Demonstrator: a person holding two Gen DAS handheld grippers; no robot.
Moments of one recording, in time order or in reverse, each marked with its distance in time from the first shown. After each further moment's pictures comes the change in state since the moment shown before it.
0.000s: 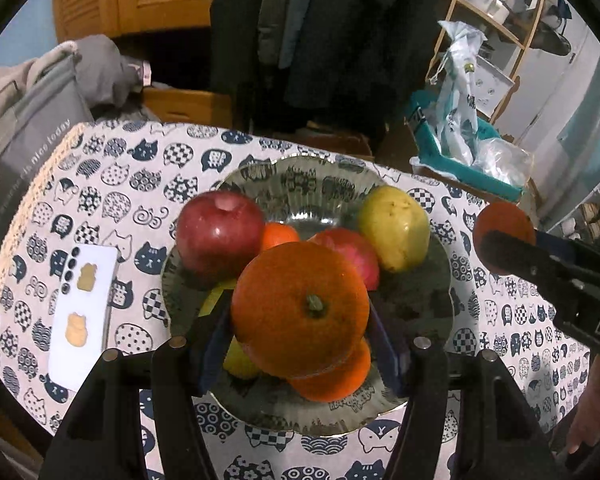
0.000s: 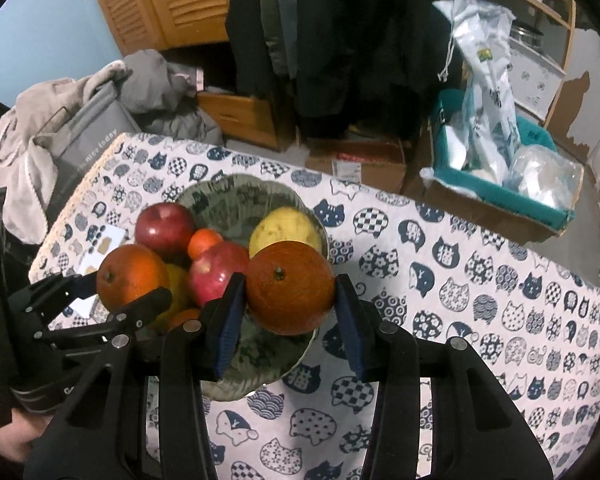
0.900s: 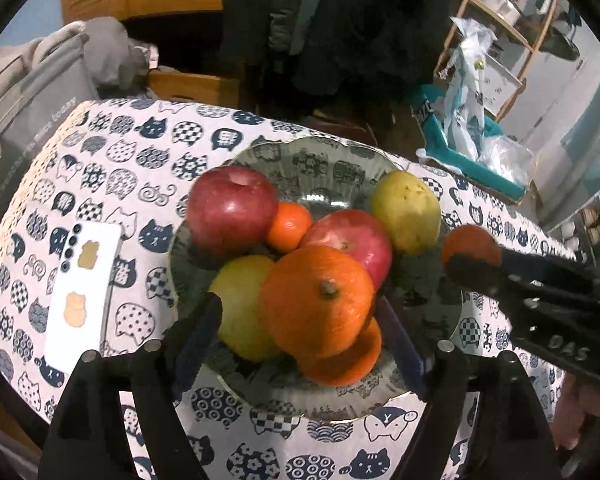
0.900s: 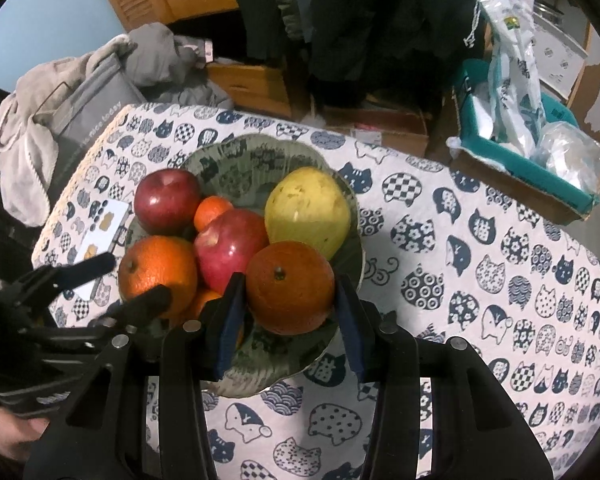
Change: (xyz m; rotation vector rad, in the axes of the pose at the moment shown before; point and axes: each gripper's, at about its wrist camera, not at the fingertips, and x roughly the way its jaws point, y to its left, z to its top) left arm -0.003 0.017 -0.009 -0.046 0.031 -0.008; right arm 0.034 0.009 -0.011 -0.001 0.097 0.054
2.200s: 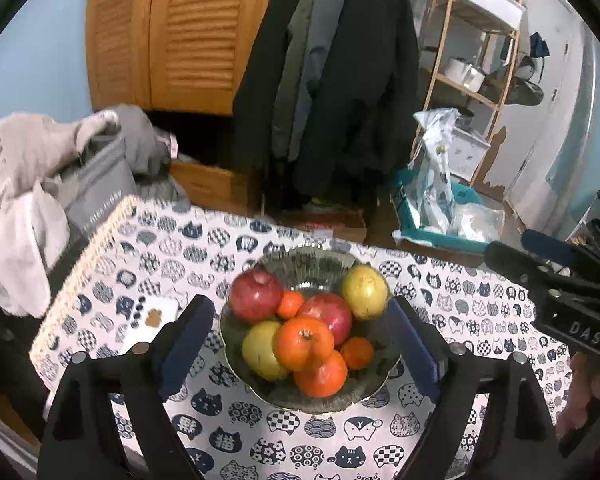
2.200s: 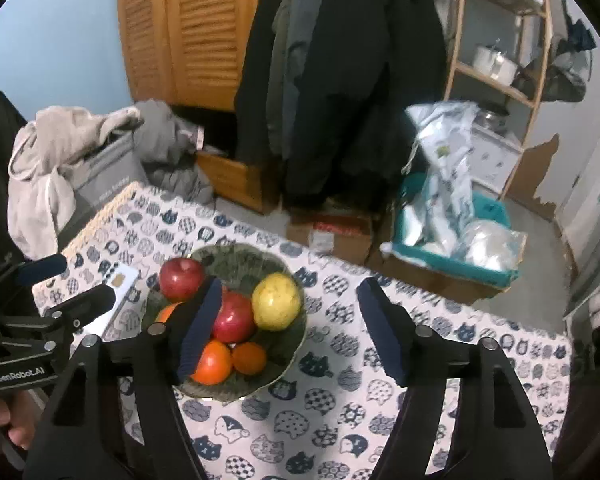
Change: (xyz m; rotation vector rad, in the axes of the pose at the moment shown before) left arm -0.140 -0.020 0.010 0.054 -0.297 0.026; right arm -0.150 0.029 0.003 -0.087 -0.343 -0.182
